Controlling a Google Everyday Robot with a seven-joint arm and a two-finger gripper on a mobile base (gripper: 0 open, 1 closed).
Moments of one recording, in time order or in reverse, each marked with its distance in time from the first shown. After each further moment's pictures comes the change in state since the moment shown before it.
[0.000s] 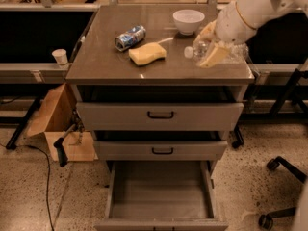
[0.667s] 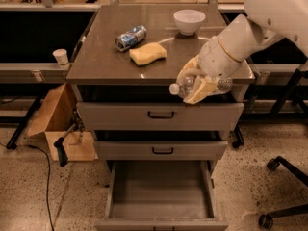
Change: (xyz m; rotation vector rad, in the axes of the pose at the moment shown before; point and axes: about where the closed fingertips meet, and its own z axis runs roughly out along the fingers) arm -0.037 0.100 0.045 -0.184 -0.064 -0.061
